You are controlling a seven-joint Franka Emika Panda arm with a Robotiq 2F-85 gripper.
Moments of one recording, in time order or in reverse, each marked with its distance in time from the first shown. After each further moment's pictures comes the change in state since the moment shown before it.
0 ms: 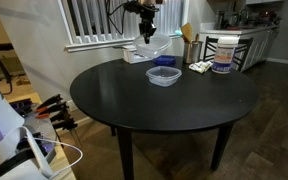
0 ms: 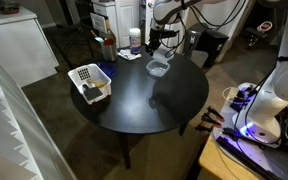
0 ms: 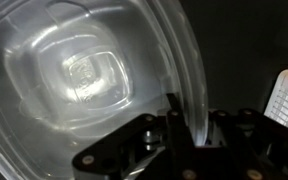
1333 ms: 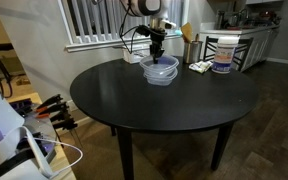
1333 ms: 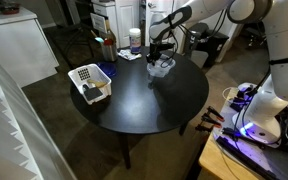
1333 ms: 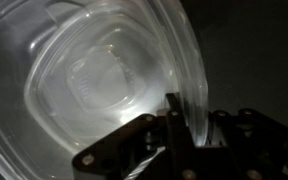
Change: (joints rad) arm 0.004 0.248 -0.067 0.139 -0.044 0.010 0.140
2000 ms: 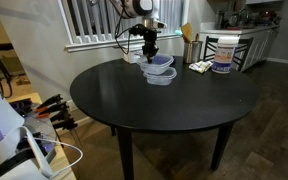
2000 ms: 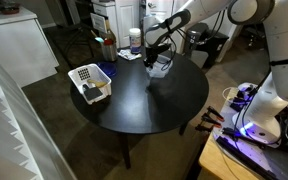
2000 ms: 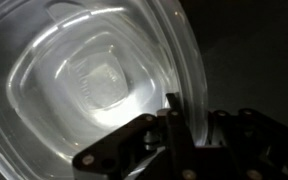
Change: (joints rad) arm 0.071 -0.002 0.020 -0.004 -0.138 -0.034 -0.028
